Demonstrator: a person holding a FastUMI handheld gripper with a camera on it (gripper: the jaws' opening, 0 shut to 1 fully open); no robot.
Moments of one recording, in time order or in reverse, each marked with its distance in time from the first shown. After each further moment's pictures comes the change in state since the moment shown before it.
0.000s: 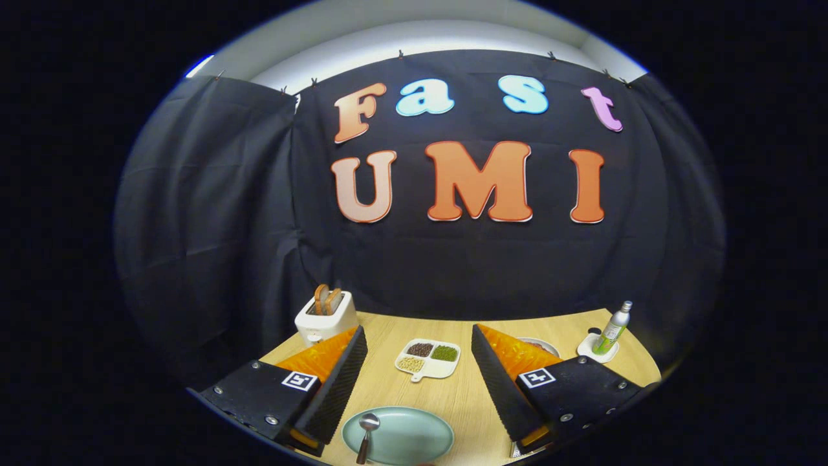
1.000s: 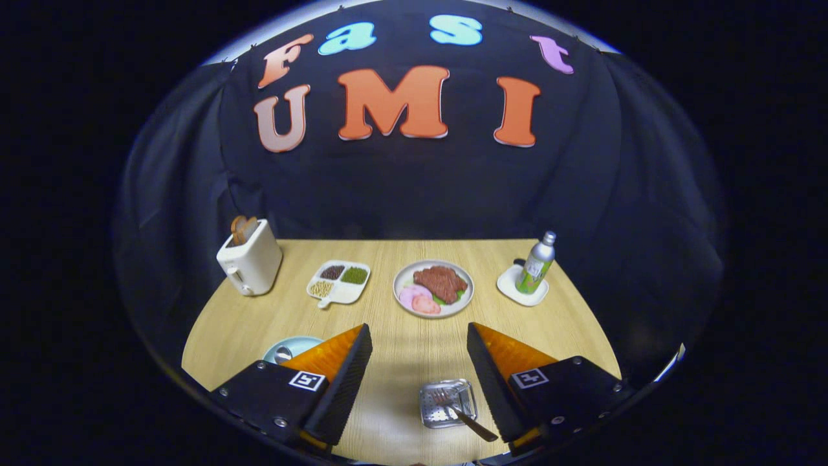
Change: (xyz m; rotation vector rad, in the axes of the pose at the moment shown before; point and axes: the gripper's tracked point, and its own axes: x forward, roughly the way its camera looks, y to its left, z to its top) arm -0.041 -0.170 -0.051 0.039 0.240 -0.239
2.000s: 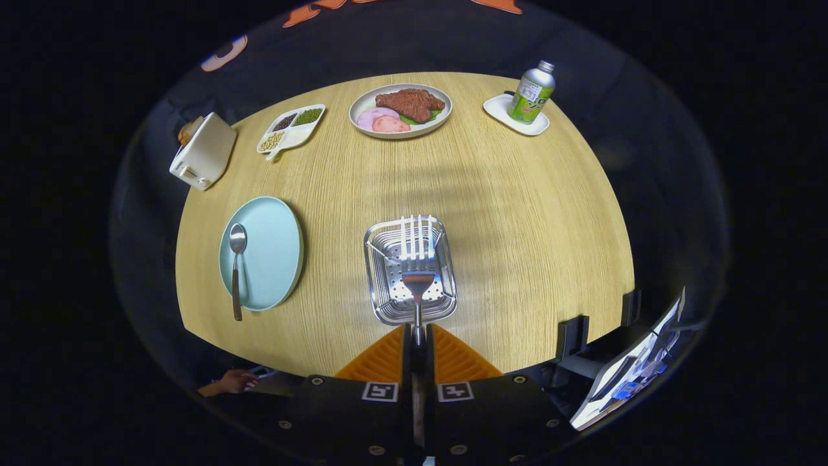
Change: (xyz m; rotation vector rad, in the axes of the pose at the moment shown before) arm -0.044 -0.055 -0.208 0.066 0.872 -0.022
